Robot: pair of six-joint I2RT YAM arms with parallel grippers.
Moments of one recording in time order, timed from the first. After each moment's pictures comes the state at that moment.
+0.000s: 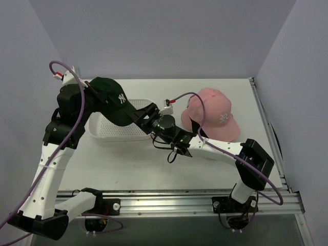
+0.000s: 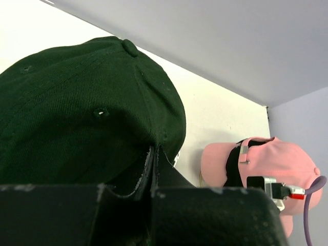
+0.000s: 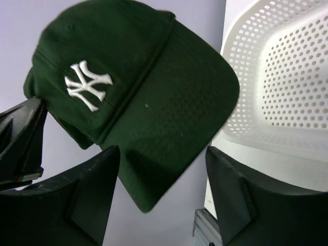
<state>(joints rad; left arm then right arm) -0.27 1.08 1.40 -0.58 -0.17 -0.64 0.97 1.63 1.05 0.51 0.22 1.34</state>
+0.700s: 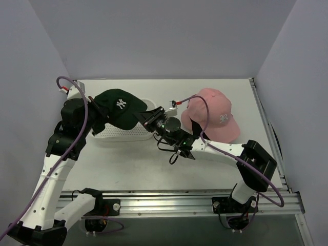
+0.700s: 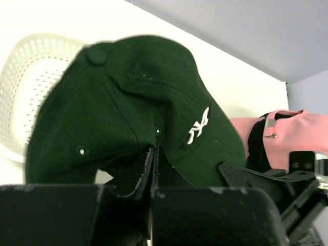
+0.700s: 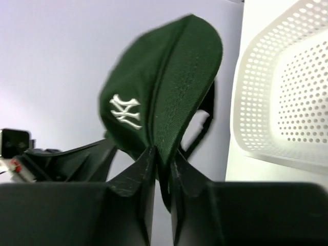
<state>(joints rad) -0.26 0.95 1.19 -0.57 -0.12 -0.62 0.96 1.61 0.97 0.65 0.26 1.37</state>
